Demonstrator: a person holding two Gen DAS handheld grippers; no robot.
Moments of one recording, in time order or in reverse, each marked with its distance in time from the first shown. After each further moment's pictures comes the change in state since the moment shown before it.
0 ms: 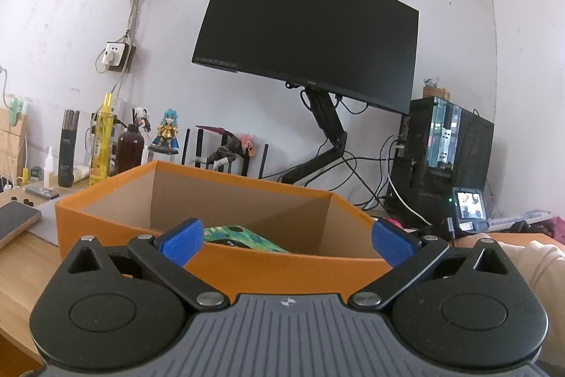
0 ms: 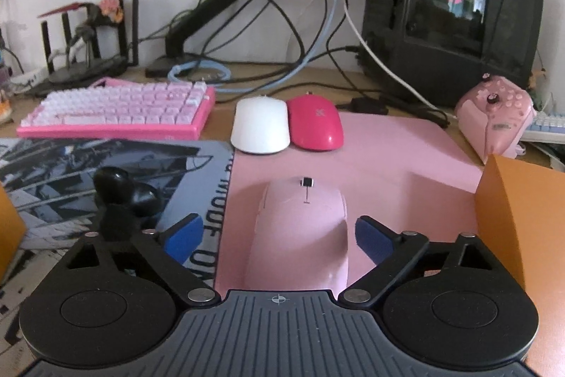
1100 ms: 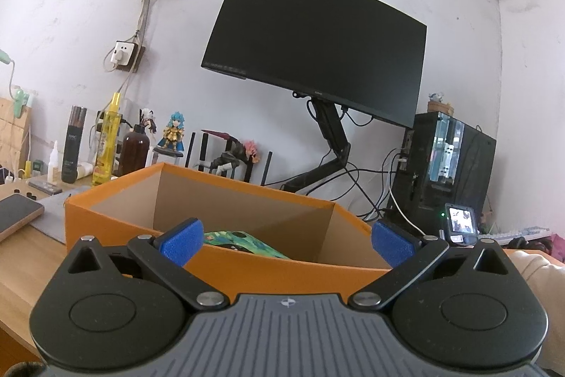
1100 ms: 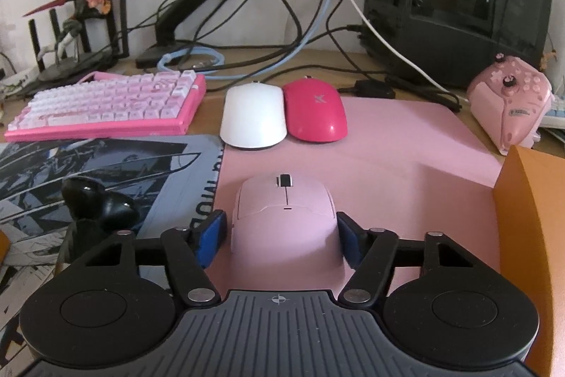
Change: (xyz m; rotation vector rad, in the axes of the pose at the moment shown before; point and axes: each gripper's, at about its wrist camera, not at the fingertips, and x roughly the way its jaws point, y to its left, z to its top) left arm -0.005 0.007 0.003 -0.051 -0.028 0.004; right arm 0.029 -0.009 0.010 0.015 0.046 0.022
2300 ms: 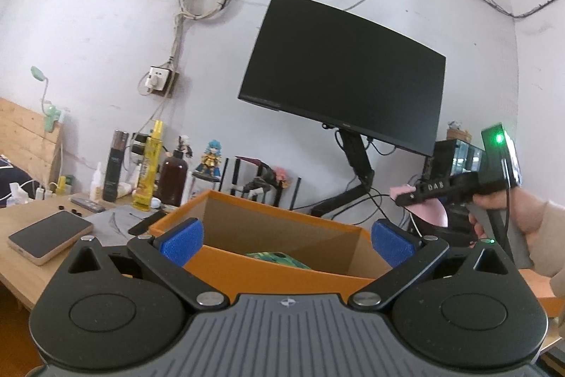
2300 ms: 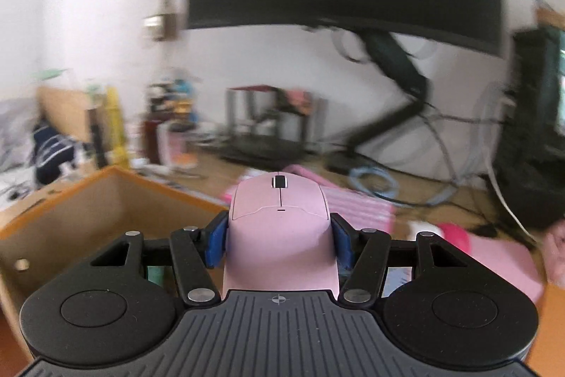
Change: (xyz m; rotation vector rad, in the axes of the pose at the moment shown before) left arm -0.053 0.018 0.018 -0.019 -0.082 0.084; right arm -0.232 0.125 0.038 -0.279 -0.245 0.413
